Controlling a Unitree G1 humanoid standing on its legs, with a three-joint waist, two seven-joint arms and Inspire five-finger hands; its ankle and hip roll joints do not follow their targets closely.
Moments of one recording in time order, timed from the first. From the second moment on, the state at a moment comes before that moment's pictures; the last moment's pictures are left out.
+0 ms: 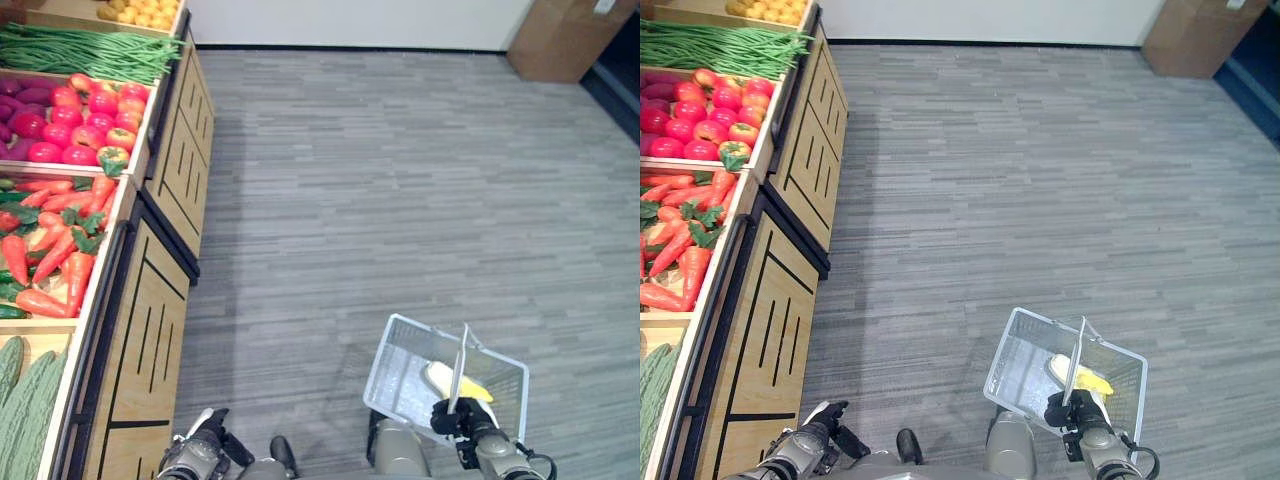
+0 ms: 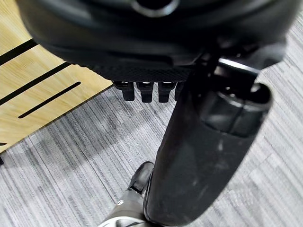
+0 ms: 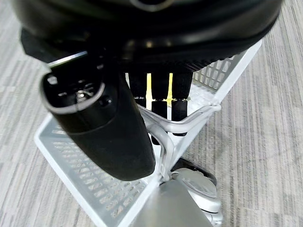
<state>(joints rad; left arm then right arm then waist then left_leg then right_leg) -0.12 0.27 -0.24 1.27 0.19 0.04 0.11 -0.07 -0.29 0.13 1.16 0.02 -0.05 -0.10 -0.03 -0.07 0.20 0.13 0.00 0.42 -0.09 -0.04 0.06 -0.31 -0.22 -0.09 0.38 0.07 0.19</state>
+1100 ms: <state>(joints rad) -0.15 0.17 -0.12 1.31 0.01 0.02 0.13 0.03 -0.30 0.20 1.25 0.08 -0.02 -0.09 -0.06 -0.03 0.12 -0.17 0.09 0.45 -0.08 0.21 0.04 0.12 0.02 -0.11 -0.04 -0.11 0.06</state>
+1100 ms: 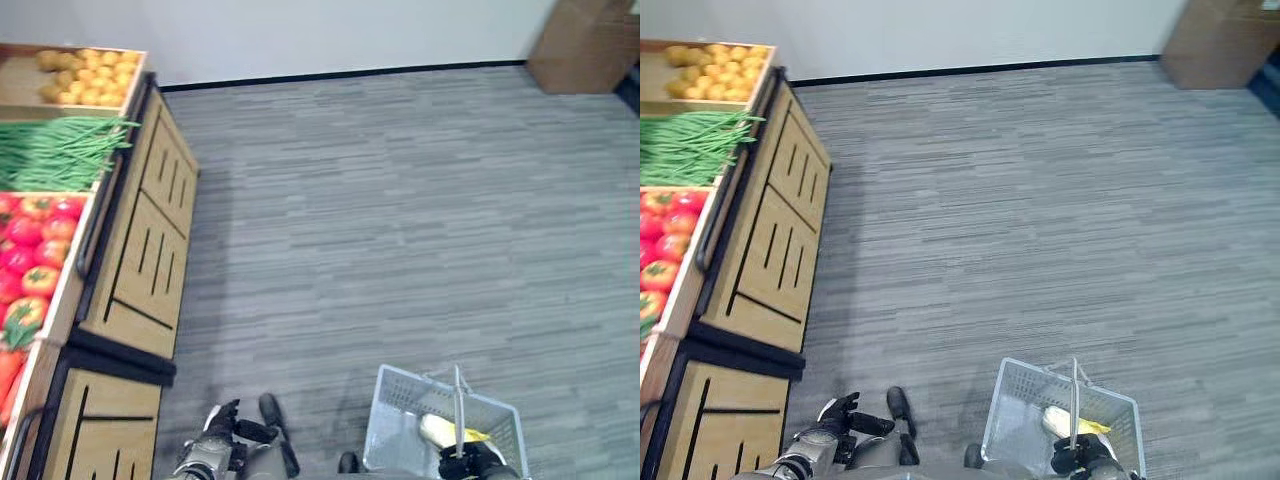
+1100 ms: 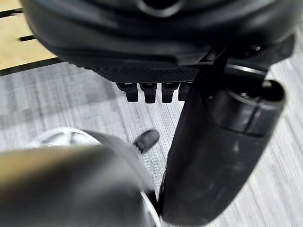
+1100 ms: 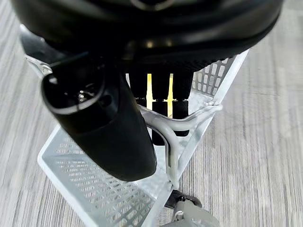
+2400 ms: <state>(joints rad) -0.17 0.22 -0.15 1.32 0.07 0.04 0.15 -0.06 -0.30 0.13 1.21 0.09 -0.03 -0.08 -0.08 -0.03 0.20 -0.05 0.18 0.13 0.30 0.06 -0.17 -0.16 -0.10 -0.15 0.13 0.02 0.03</state>
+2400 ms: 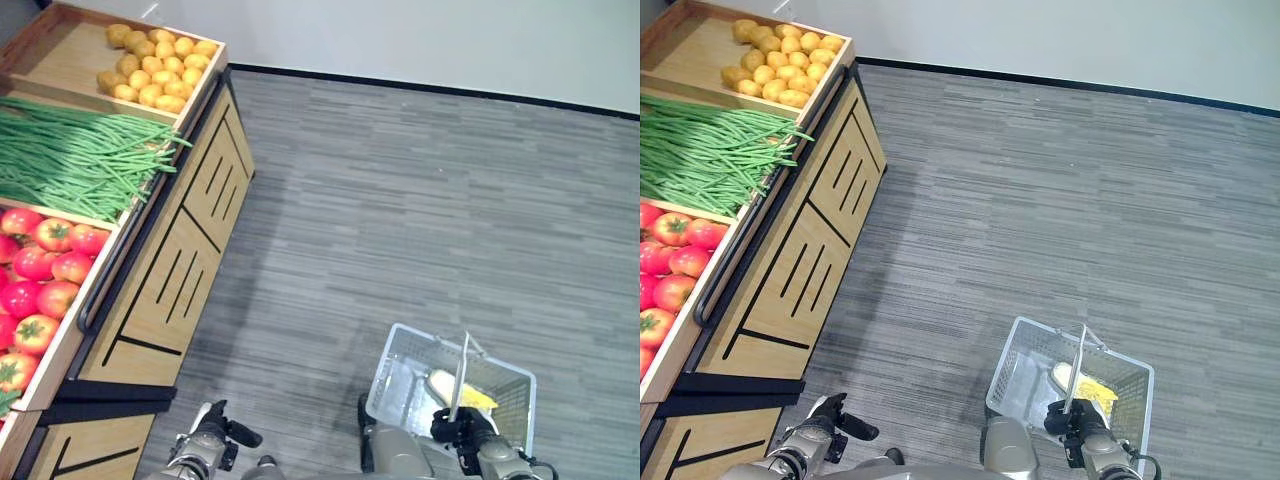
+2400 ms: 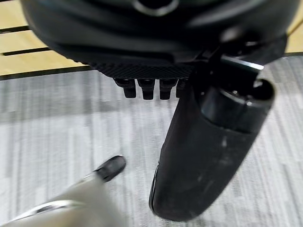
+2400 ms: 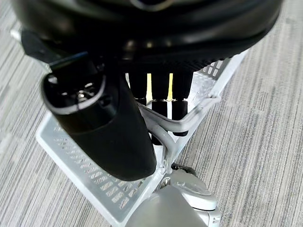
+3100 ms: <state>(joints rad) -0.16 0.25 -0.20 1.29 0.08 0.04 0.16 -0.03 -0.31 0.10 1.21 0.12 -0.02 -0.11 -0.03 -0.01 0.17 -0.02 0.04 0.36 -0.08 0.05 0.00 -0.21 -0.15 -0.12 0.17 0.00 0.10</state>
